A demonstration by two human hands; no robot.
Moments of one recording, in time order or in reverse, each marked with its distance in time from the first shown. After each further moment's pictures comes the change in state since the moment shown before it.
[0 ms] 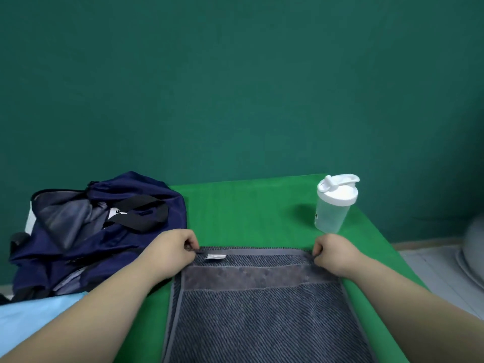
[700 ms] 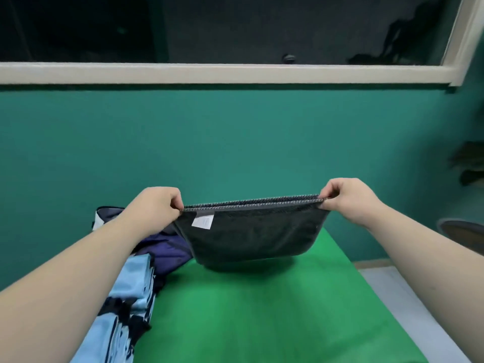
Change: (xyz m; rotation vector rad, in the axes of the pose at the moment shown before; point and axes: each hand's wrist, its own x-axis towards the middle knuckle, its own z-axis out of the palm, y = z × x) left_hand -0.195 0.098 -0.187 0.073 0.381 0.064; right_hand -0.263 -0.049 -0.186 0.310 0.513 -0.256
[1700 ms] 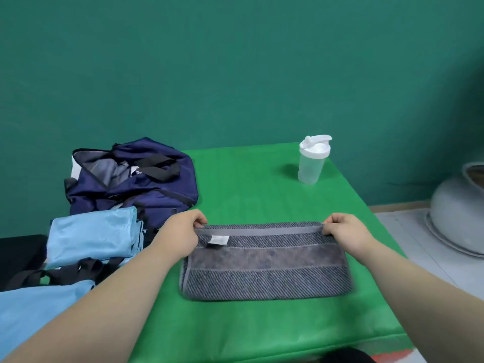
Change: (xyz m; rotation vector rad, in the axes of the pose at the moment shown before) left_hand -0.043 -0.054 0.206 -0.170 -0.314 -0.133; right_hand -0.045 0.145 0.171 0.152 -0.234 0.446
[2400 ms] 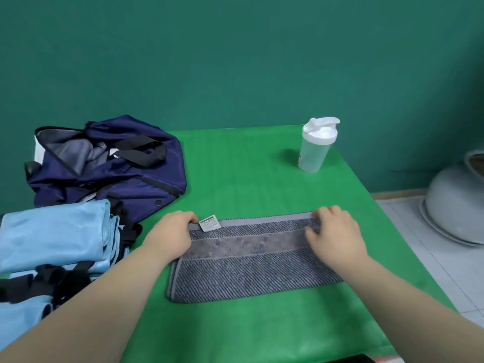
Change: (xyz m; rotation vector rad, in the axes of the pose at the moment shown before) left_hand 0.050 -0.039 0.057 0.176 -0.063 0.010; right_hand 0.013 0.001 0.050 -0.719 0.212 -0.225
